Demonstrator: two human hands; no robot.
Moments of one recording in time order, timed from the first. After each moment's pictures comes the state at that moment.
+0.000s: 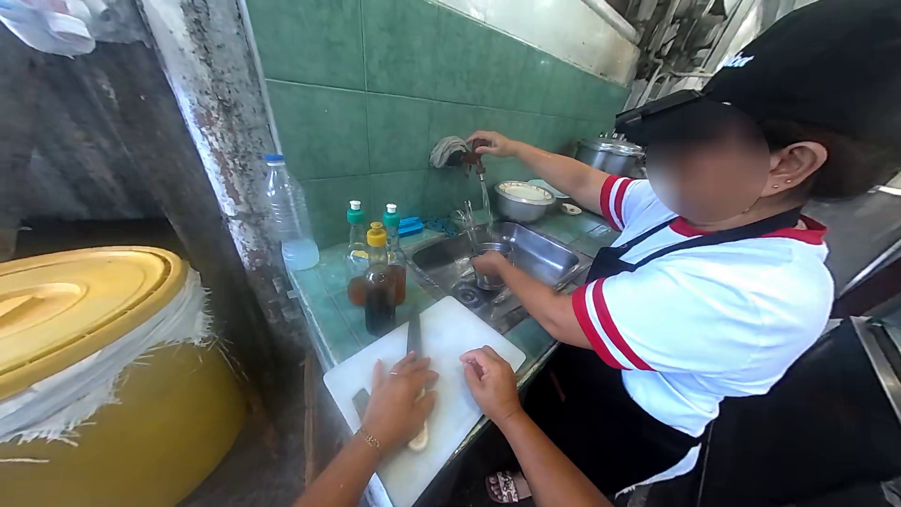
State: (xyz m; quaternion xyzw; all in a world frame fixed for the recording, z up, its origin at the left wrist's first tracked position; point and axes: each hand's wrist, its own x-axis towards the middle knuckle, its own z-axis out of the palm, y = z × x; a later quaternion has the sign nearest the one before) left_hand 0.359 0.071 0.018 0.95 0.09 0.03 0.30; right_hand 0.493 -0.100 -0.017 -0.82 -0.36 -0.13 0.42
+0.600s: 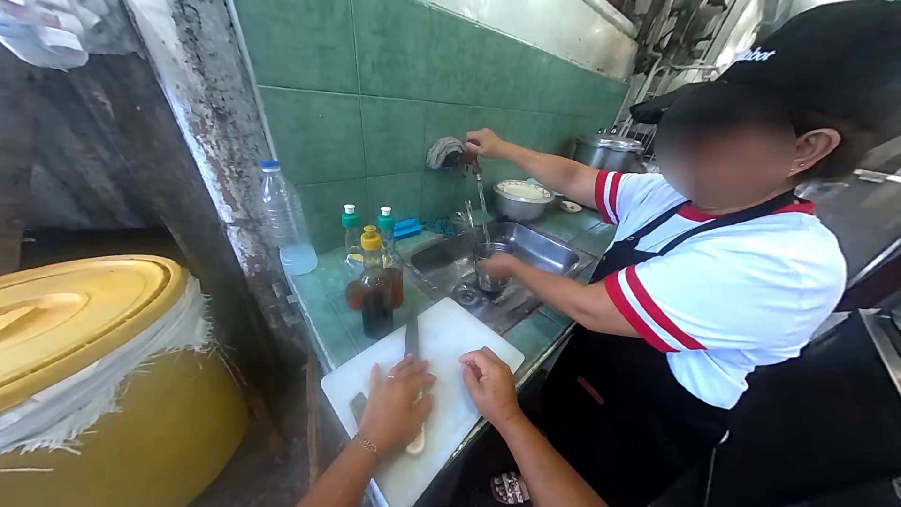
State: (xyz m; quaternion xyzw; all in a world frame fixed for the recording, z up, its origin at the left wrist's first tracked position) left_hand 0.361 0.071 0.018 0.95 0.10 0.03 0.29; right_hand 0.495 -0.100 -0.020 -0.81 -0.36 -0.13 0.44
